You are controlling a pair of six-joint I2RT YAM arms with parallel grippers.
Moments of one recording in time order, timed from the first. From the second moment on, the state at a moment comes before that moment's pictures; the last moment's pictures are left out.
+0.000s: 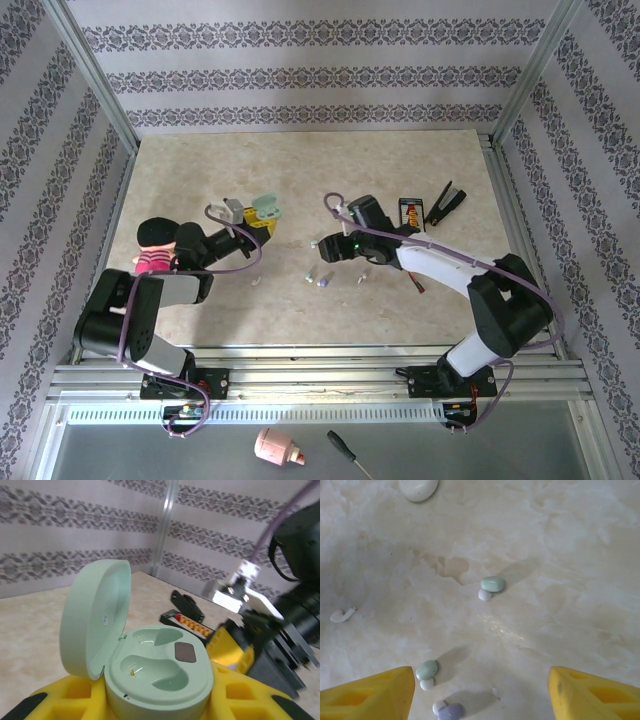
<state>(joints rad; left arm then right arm) -0.14 1.48 0.42 1.13 0.75 -0.23 0.63 1.57 0.95 -0.24 -0.18 0.26</state>
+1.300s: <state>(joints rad) 0.02 1.39 0.40 0.95 0.56 -0.14 1.02 2.02 1.35 -0.63 0.36 0.31</state>
